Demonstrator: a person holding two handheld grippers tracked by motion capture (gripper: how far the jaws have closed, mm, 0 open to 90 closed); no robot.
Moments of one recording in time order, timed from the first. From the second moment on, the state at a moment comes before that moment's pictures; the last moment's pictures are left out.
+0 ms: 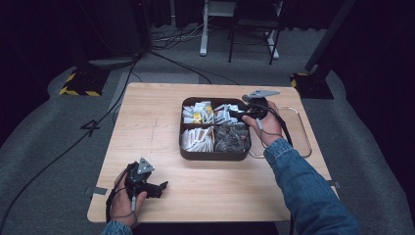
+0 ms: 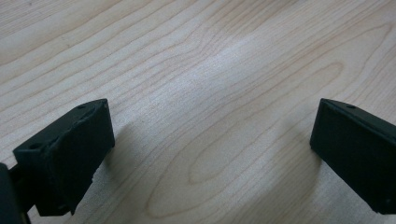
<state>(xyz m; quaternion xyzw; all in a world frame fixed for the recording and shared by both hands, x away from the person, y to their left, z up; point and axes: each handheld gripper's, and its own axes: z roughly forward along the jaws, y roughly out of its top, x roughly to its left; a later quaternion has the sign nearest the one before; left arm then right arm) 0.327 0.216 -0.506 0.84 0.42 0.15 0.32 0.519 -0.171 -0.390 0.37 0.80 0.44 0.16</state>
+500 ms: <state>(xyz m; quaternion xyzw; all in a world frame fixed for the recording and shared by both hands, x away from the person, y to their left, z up) 0.329 0.216 -0.506 0.84 0.42 0.15 0.32 0.560 -0.153 -0.408 0.41 0.80 0.41 0.15</state>
